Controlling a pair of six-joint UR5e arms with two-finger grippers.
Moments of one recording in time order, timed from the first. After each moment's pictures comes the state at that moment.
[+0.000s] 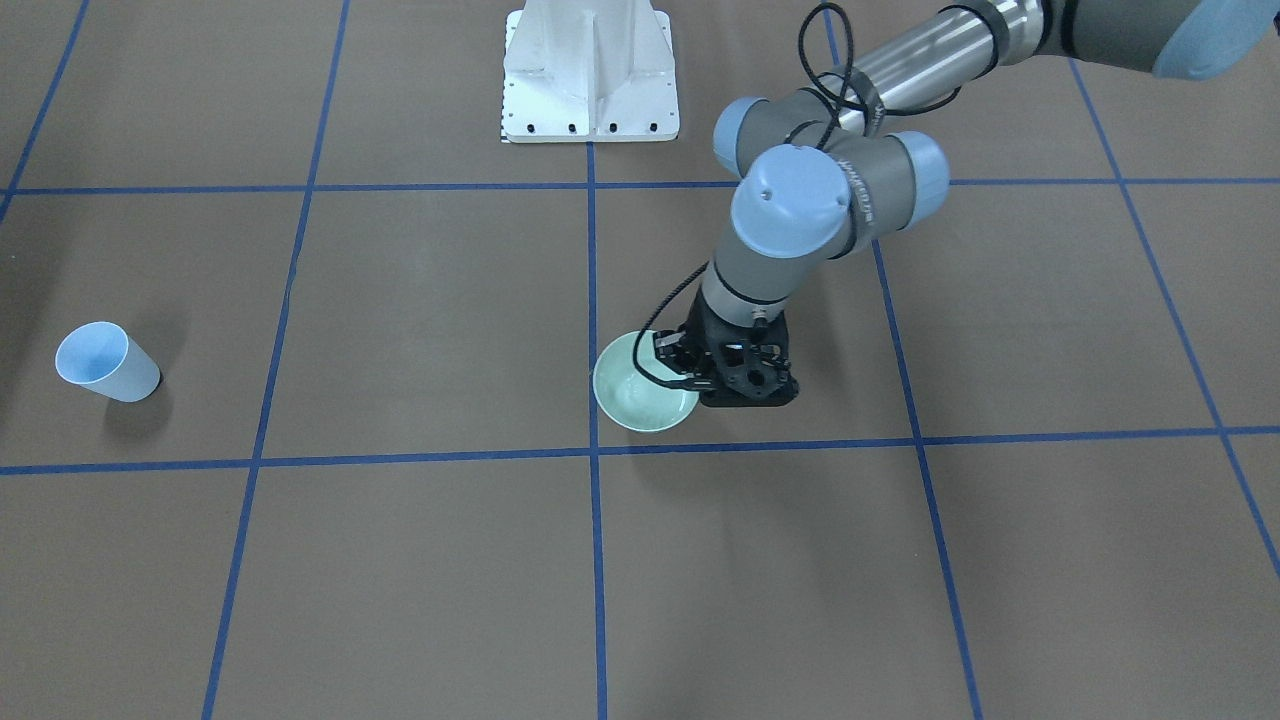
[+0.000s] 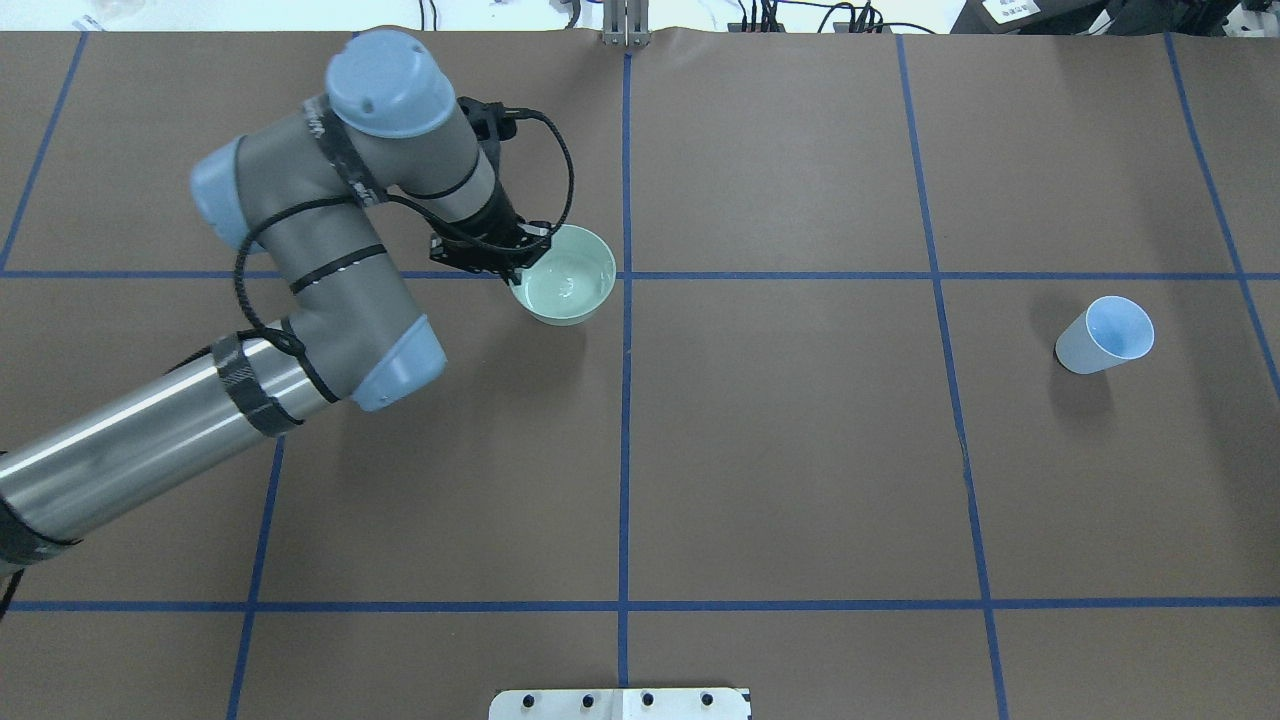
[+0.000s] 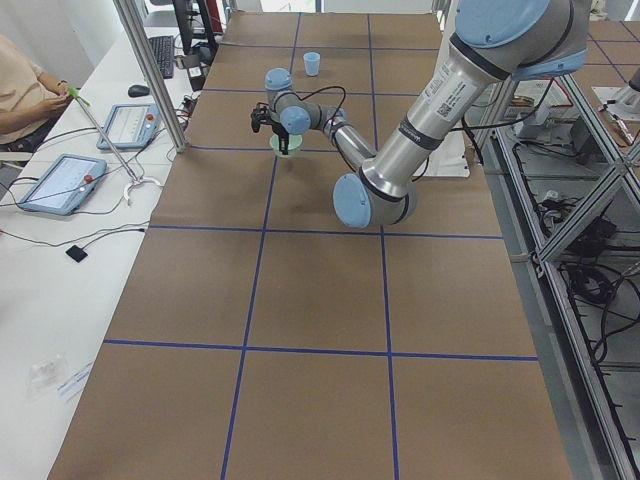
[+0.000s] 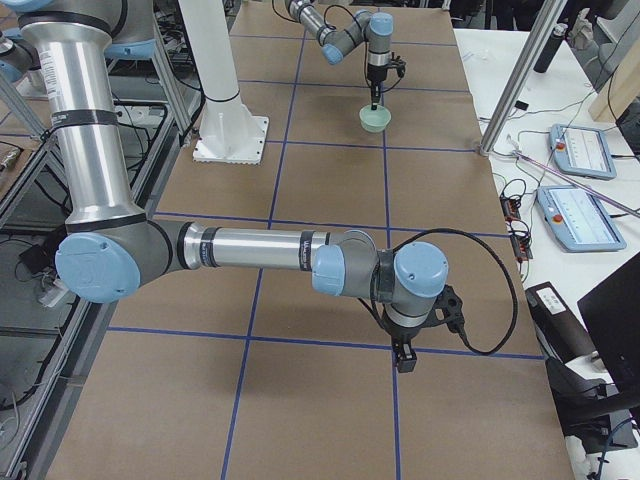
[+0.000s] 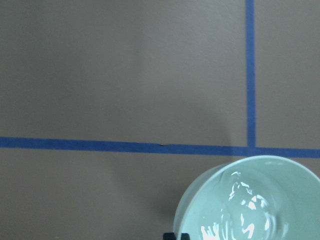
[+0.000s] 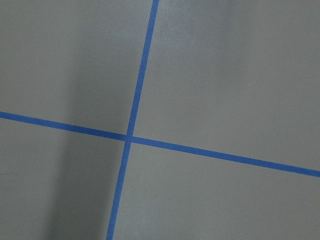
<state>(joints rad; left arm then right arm) -0.76 -2.29 -1.47 -1.76 -2.12 -1.09 1.68 -1.41 1.44 -1.64 2.32 -0.28</state>
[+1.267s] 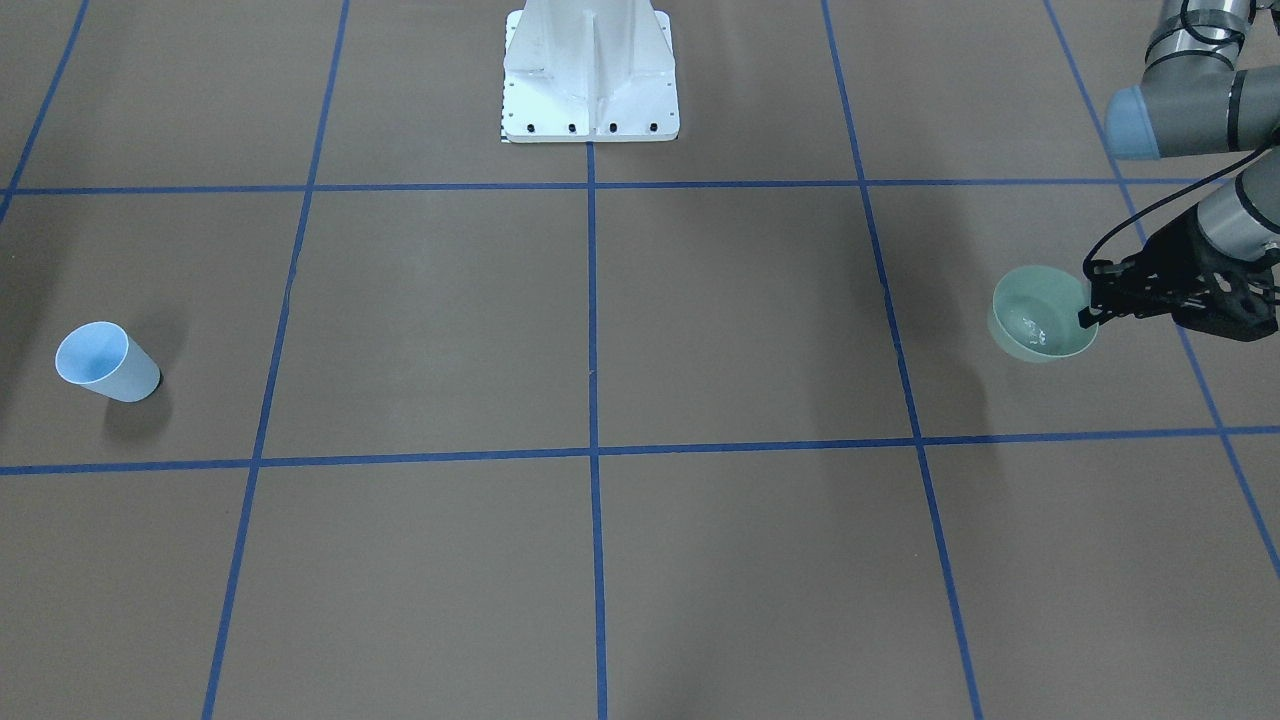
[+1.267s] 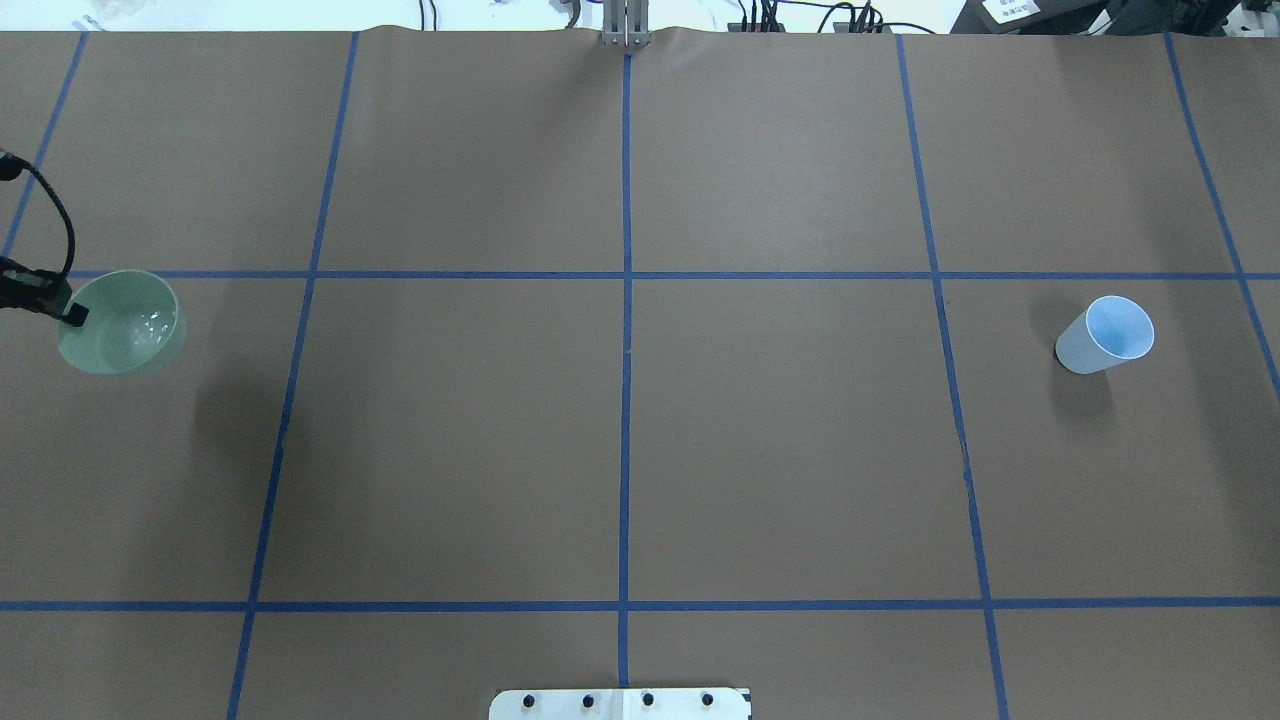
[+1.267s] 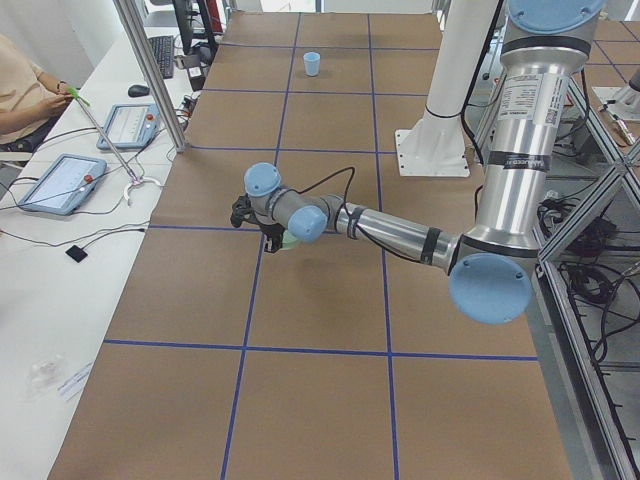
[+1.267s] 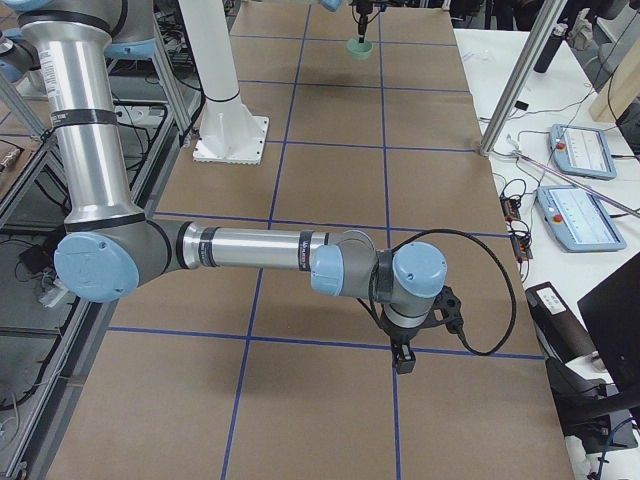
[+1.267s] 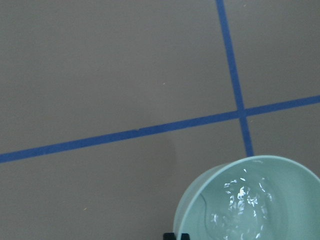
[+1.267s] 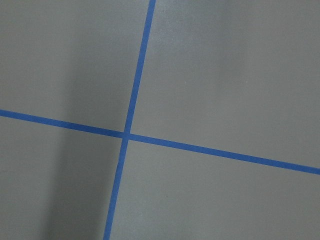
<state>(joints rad) -1.14 -1.57 -1.67 -2.00 -2.38 -0.48 1.68 -1.42 1.44 -1.64 2.31 -0.28</state>
